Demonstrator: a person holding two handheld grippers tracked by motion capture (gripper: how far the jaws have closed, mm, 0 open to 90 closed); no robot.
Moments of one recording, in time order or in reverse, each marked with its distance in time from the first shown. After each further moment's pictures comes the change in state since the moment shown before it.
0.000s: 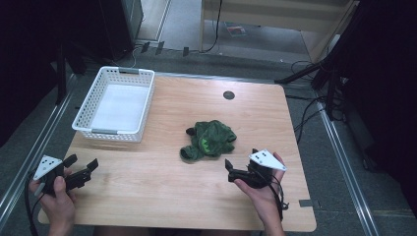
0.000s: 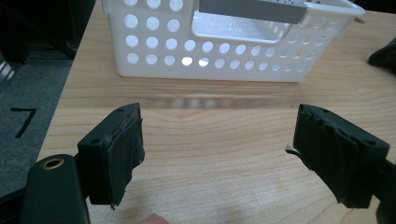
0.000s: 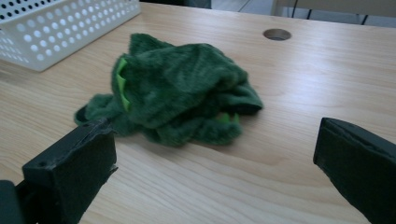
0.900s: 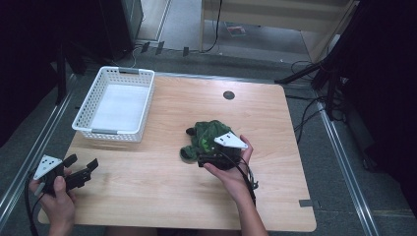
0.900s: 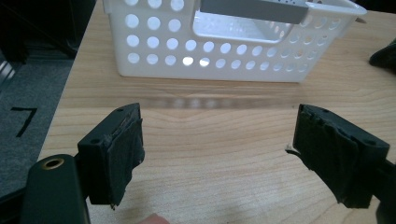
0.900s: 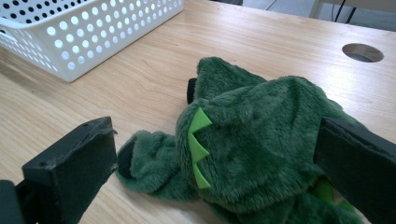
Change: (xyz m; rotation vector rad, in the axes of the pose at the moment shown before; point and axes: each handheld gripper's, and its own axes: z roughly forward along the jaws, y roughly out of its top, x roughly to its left) left arm 0.000 0.000 0.001 0.000 0.002 -0.001; right arm 0.049 0.029 0.072 0.045 0.080 -0.056
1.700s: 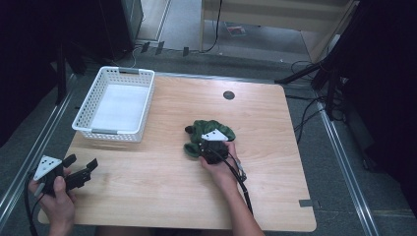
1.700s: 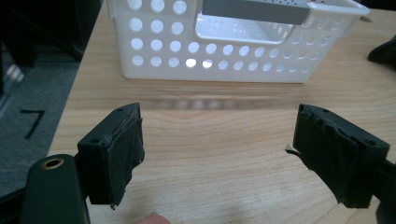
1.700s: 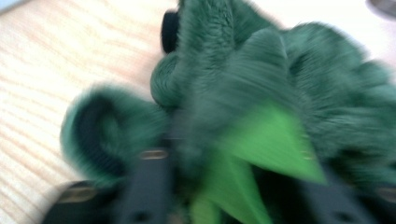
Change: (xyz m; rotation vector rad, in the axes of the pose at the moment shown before) left arm -0.004 0.001 -0.002 -0.009 0.027 0.032; right arm 0.002 -0.013 0.056 0.159 -0.099 -0.052
